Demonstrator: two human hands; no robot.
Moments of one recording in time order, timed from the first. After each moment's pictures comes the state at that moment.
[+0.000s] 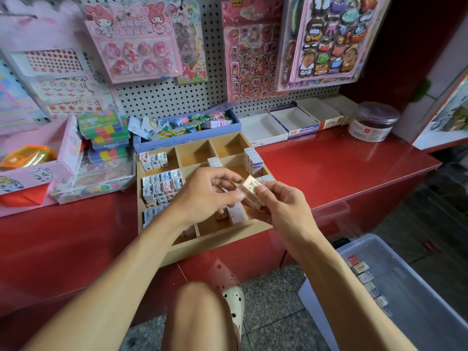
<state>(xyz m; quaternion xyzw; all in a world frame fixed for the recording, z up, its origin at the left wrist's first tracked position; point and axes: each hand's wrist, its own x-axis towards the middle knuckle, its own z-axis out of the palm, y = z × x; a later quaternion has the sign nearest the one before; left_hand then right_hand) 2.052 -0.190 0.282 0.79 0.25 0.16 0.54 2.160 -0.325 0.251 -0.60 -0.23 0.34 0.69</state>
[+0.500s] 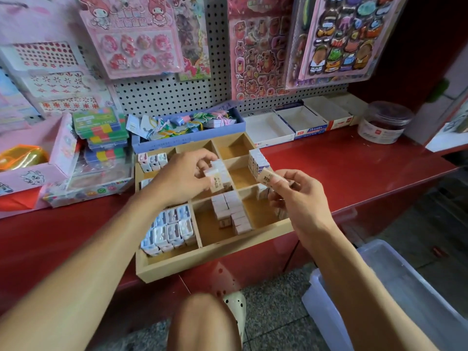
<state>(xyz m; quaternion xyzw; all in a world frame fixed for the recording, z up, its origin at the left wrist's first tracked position) 2.059 -0.118 0.279 0.88 0.30 0.13 0.34 2.191 -0.306 0.251 -0.64 -0.21 0.26 0.69</state>
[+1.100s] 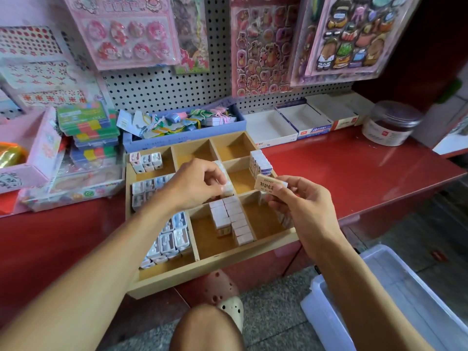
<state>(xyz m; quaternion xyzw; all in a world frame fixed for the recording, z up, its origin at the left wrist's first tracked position) 2.083 -0.109 0.249 0.88 0.30 0.11 0.36 2.199 -0.295 0.239 -0.63 -0.18 0.26 0.71</state>
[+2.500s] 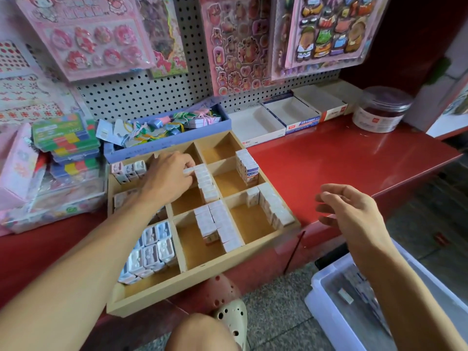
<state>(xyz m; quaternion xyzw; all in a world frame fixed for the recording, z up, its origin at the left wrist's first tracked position) 2.104 -0.081 0.245 0.93 0.32 0.14 0.10 2.250 -0.357 0.227 -0.75 -0.10 0.19 0.63</state>
